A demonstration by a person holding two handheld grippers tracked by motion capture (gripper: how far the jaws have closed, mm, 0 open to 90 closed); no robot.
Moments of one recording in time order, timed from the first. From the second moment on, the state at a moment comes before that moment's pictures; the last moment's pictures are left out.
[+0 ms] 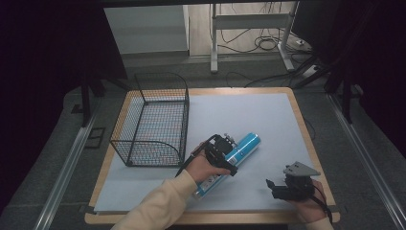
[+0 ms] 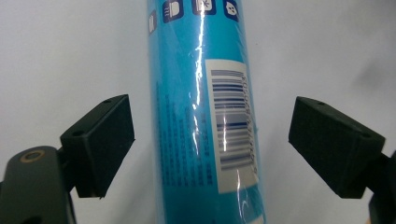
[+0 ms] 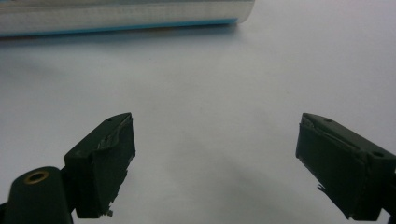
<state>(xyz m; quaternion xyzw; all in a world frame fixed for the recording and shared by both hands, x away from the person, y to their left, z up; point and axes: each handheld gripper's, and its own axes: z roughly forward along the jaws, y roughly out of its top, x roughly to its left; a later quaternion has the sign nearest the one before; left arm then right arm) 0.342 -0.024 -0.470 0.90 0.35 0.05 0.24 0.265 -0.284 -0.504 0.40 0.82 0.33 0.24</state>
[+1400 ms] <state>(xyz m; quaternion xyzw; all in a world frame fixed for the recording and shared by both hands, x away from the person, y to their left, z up) 0.367 -0.047 -0.494 0.92 0.36 0.02 0.15 0.265 -0.284 -0.503 0.40 0.82 0.33 0.25</state>
